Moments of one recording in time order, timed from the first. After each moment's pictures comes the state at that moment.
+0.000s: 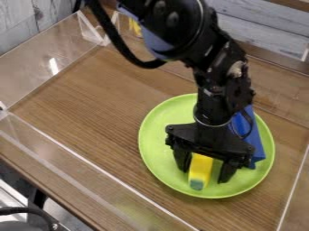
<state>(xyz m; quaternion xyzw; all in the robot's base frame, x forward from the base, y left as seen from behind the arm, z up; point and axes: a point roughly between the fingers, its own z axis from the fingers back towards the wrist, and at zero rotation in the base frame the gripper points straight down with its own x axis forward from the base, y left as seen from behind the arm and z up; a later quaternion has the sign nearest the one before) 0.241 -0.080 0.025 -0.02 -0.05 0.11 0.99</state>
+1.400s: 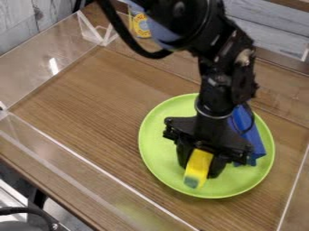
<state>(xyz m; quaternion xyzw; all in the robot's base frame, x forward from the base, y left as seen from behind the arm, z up) 0.236 -0.076 0.037 0.00 -0.02 0.09 1.00</state>
